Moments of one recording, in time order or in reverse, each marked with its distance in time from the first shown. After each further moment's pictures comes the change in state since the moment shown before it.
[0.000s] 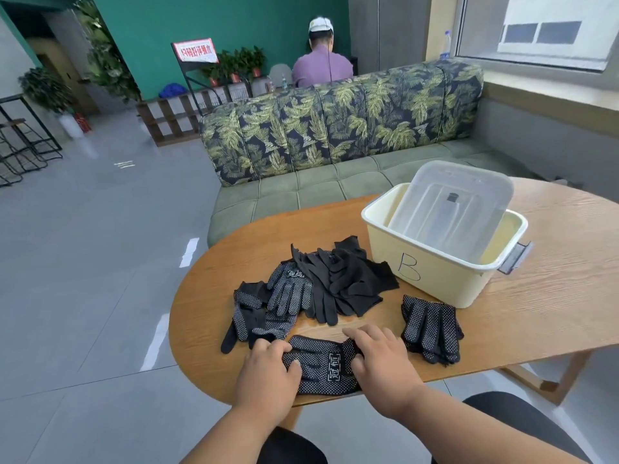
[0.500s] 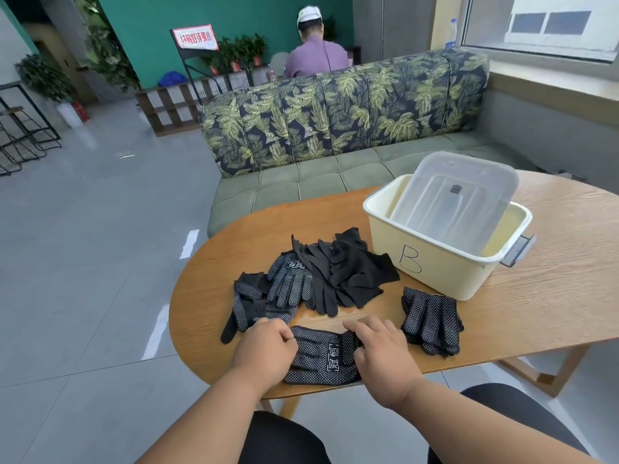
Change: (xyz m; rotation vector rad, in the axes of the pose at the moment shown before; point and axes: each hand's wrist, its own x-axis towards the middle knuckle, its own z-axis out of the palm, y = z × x) left_hand 0.028 0.006 -0.018 -0.013 -0.029 0.014; right_hand 0.001 0.003 0.005 -0.024 0.039 -0.009
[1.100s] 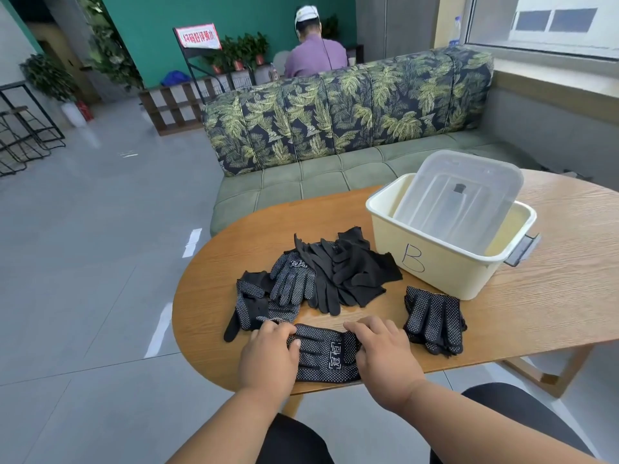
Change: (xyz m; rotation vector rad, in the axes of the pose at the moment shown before) left_hand -0.014 -0.008 0.028 0.138 0.200 0.082; right_hand -0.001 0.000 0.010 -0.056 0.048 -0.014
